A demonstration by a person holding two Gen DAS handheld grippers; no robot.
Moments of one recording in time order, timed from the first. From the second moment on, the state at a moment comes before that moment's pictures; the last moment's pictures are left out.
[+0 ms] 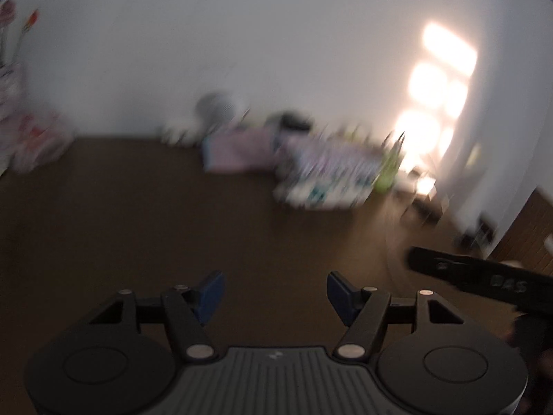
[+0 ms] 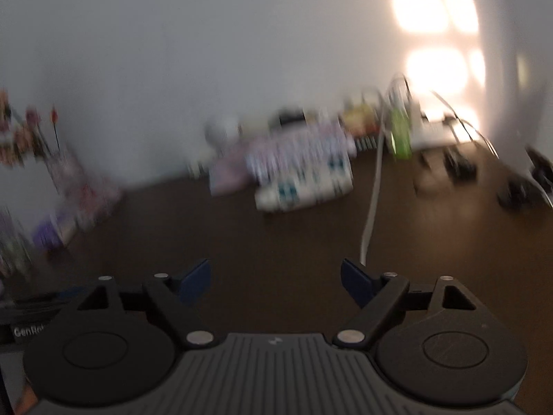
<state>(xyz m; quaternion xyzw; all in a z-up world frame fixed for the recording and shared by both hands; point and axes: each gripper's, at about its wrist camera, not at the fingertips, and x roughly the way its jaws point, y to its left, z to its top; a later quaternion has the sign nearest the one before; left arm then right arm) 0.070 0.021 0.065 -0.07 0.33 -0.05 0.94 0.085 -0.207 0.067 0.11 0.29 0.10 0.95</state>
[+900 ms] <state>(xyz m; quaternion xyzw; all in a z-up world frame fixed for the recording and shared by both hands) 0.013 0.023 0.009 -0.06 0.32 -0.03 0.95 0.018 -0.166 0.006 -0.02 0.35 0.06 0.93</state>
